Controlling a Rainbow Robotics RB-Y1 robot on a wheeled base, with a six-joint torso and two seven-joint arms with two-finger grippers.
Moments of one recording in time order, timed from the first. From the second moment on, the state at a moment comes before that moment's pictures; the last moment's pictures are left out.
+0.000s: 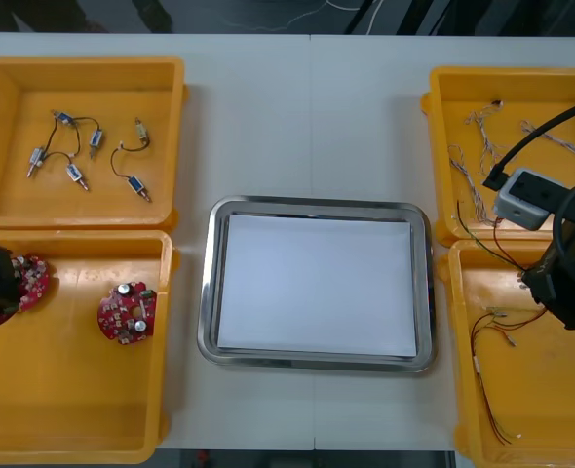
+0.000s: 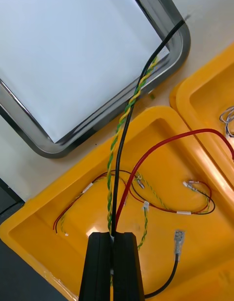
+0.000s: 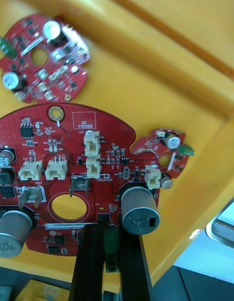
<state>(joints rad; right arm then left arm) -0.36 -1.03 0.00 -2.50 -1.18 1.89 1.48 0.05 1.01 0.27 -2.39 1.08 1.71 -0.52</state>
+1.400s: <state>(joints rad) -0.46 -1.03 0.14 -2.46 -1.16 1.86 1.48 -0.42 1.02 -0.12 -2.38 1.10 1.78 -0.52</state>
